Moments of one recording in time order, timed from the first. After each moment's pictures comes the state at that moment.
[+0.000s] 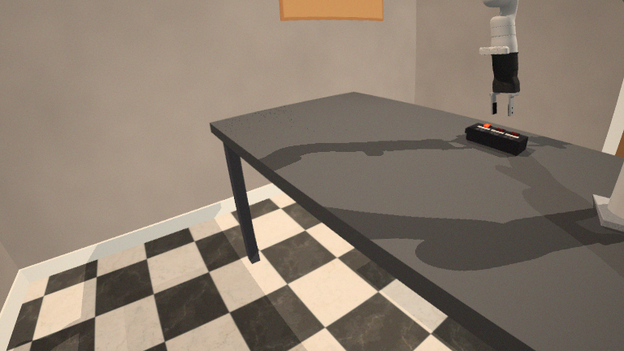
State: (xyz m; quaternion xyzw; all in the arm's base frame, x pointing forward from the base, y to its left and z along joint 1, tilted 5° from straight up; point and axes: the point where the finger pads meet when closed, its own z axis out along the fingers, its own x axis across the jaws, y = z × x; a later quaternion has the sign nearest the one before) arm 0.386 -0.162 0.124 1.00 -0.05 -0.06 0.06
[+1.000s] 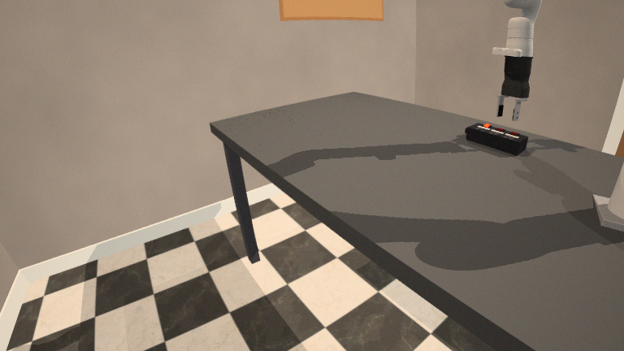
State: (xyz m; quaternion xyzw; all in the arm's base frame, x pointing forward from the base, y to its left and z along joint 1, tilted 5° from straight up) arm 0.365 -0.156 0.118 0.99 -0.10 -0.01 0.03
